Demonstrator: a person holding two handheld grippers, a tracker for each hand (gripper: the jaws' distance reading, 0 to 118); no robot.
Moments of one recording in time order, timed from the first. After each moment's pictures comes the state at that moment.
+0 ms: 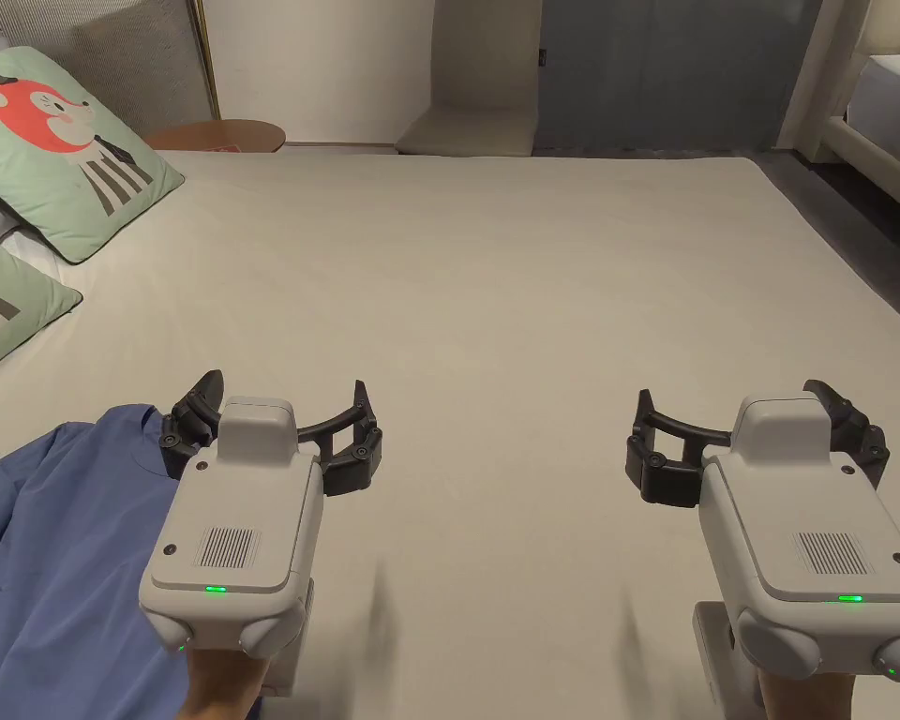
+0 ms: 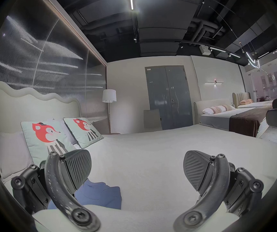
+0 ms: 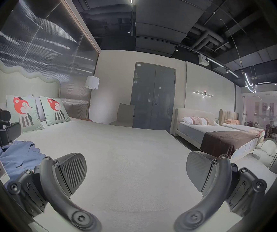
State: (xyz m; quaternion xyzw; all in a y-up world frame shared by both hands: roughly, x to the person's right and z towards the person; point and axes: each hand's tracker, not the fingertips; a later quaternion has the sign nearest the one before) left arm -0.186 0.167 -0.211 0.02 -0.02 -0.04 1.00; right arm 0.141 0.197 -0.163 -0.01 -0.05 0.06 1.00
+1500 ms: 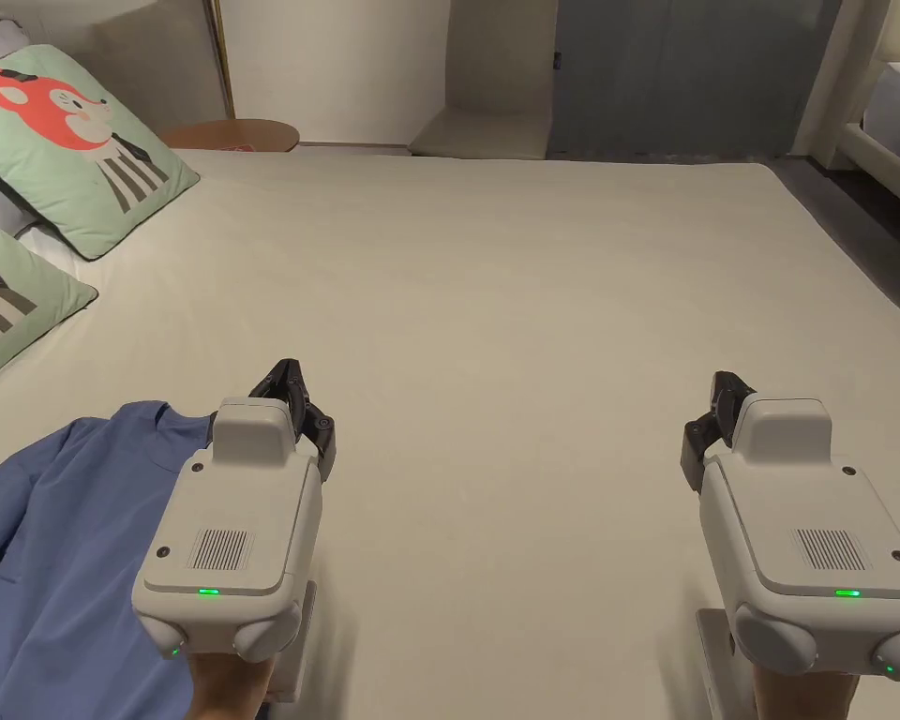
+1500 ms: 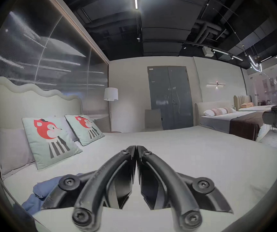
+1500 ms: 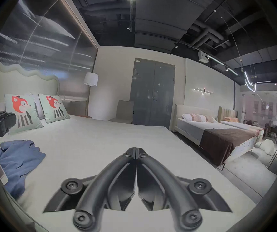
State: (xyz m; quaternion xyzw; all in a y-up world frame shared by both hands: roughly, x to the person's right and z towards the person) left arm -0.198 0.170 -0.204 0.02 -0.01 -0.03 1.00; right arm 0.131 0.202 -0.172 -0.03 -0.06 0.06 1.00
